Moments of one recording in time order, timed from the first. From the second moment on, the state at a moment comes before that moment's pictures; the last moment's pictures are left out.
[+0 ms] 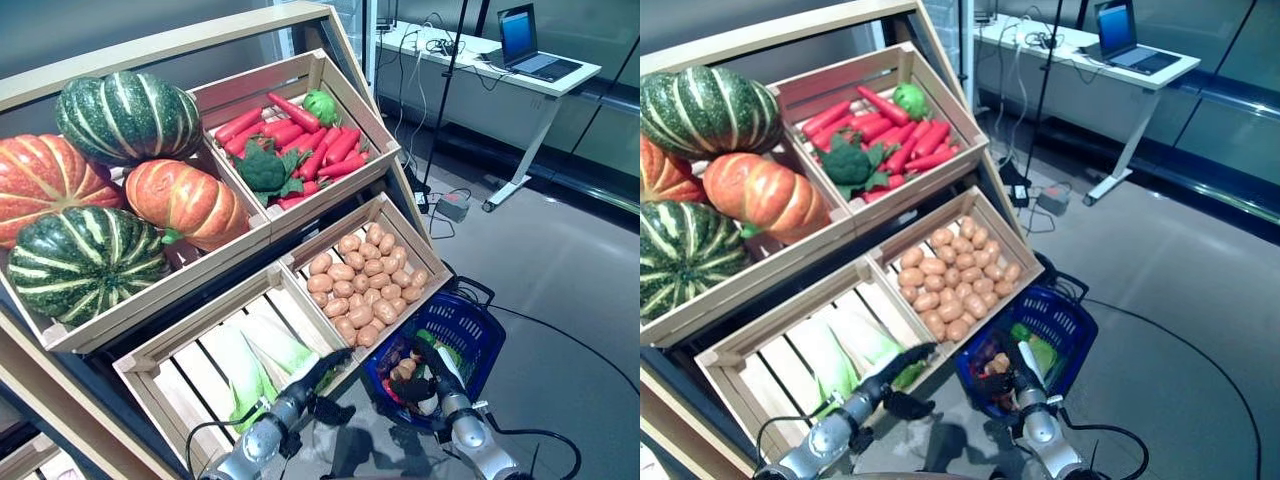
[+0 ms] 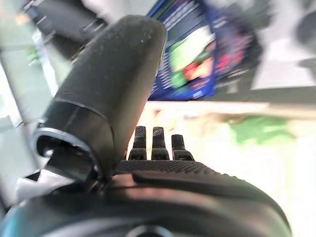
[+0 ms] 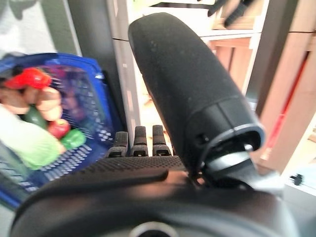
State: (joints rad) left arm 0.00 0.36 -0.54 0.58 0.03 -0.43 0.05; right arm -0.01 -0.31 0.45 0.69 0.05 -0.30 -0.26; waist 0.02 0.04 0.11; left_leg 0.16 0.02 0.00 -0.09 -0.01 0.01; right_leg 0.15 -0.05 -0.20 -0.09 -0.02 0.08
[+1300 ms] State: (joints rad) left arm -0.29 0.34 -0.24 0.61 -0.02 -0.28 0.87; right arm -0.14 -0.35 0.38 0.59 0.05 -0.26 -0.44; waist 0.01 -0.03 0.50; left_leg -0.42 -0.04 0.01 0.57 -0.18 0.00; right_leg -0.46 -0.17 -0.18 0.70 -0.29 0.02
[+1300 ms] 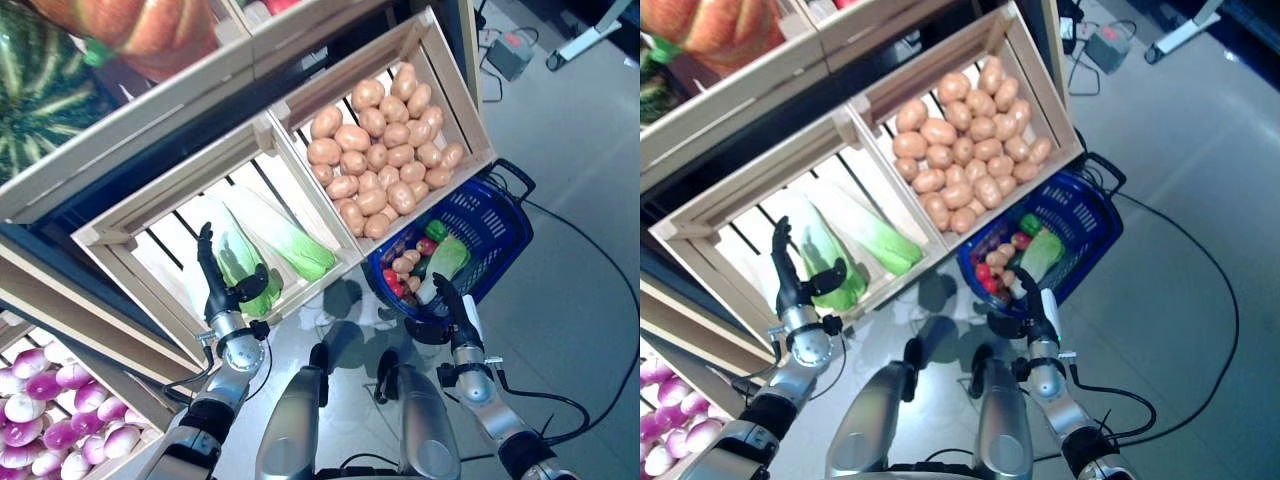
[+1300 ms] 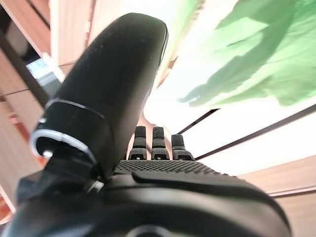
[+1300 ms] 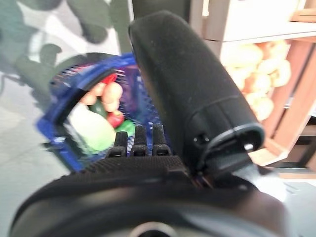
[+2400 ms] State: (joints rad) left arm -0.54 0.41 -0.07 0.69 -0.36 -0.24 0.95; right arm -0.20 -0.46 0.41 0.54 0.05 -0.16 -0.44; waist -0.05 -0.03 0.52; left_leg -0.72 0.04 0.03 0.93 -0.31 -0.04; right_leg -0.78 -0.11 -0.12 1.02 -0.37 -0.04
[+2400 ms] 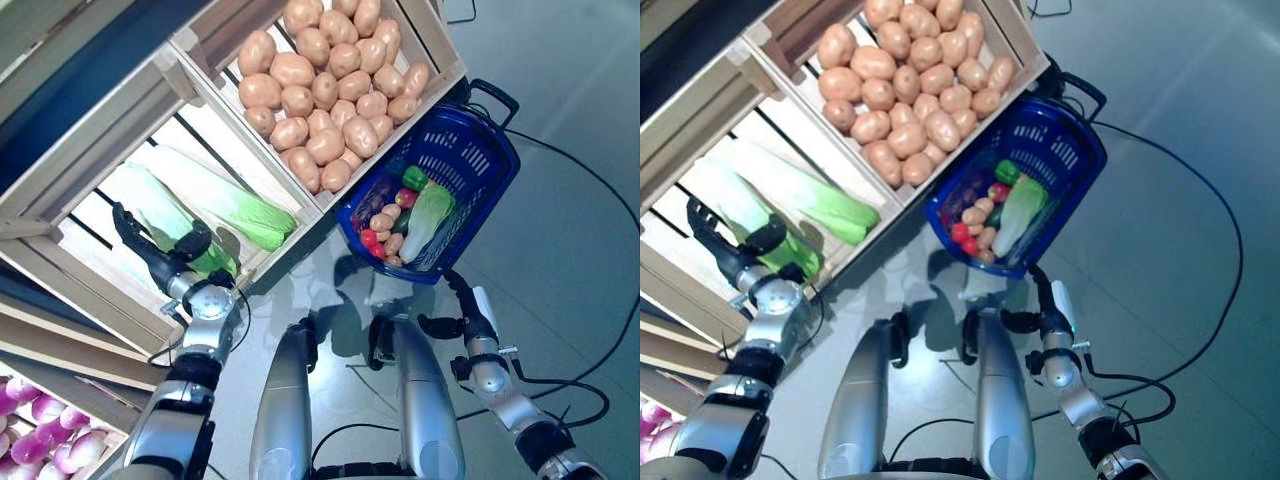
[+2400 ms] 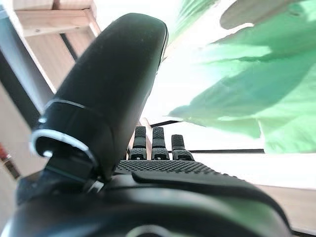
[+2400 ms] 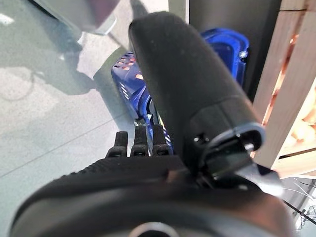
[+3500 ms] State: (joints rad) left arm -0.76 0.50 0.00 1.02 -0.67 -0.16 0.94; right arm -0.35 -0.43 0.48 0.55 0.09 -0.13 -0.46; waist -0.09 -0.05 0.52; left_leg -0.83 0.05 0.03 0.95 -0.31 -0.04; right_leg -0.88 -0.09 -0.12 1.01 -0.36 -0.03
